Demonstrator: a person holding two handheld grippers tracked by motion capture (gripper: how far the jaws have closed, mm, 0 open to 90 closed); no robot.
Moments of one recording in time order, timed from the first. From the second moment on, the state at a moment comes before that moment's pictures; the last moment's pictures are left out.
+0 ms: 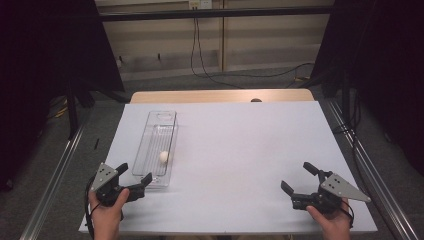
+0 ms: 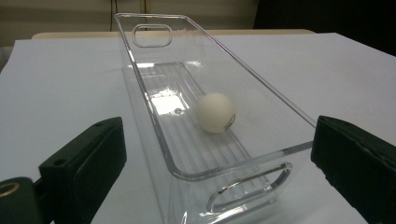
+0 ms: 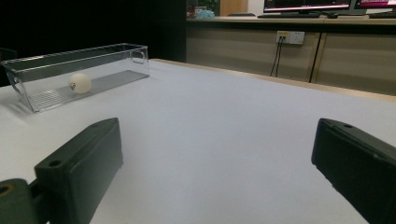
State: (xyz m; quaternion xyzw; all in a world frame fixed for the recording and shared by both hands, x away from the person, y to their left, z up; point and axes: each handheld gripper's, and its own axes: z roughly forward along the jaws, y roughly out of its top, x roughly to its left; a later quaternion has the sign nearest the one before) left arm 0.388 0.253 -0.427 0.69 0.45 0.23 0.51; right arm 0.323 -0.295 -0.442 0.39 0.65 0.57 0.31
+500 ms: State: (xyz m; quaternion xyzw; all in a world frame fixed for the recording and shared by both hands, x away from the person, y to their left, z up) left arm 0.385 0.257 -0.432 0.69 0.45 0.23 0.53; right arm 0.323 -0.295 -0.442 0.39 0.65 0.57 0.31
